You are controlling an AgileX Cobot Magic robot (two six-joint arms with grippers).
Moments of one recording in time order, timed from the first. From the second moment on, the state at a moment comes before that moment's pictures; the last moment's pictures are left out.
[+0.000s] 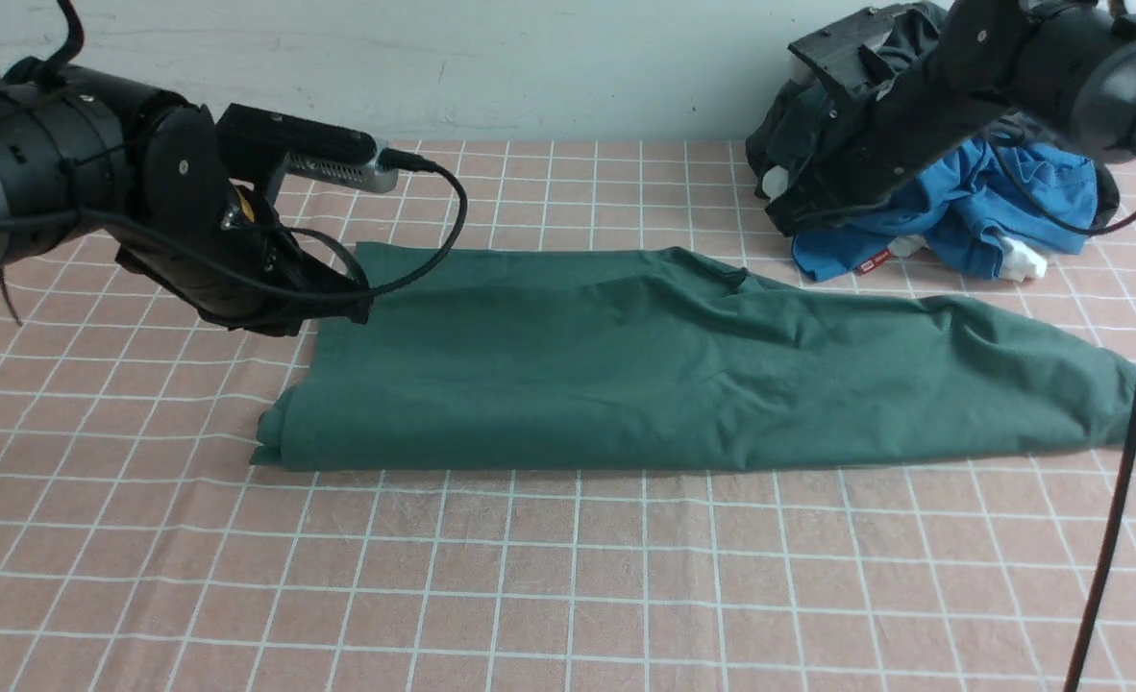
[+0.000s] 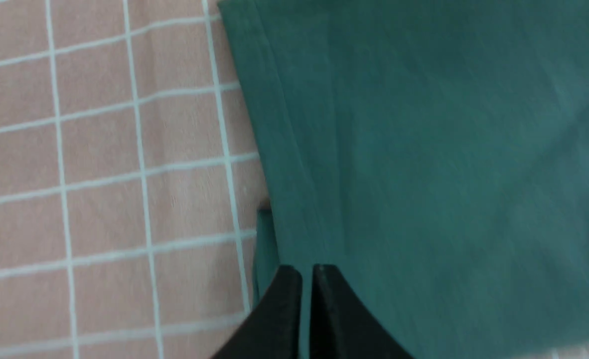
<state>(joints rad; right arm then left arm) 0.16 2.27 -2.10 0.27 1.06 -0.55 -0.19 1.81 -1.38 0.10 0.68 -0.06</state>
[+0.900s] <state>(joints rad) 0.16 2.32 -2.10 0.32 1.09 -0.55 -0.12 2.42 -2.07 0.02 0.78 0.00</state>
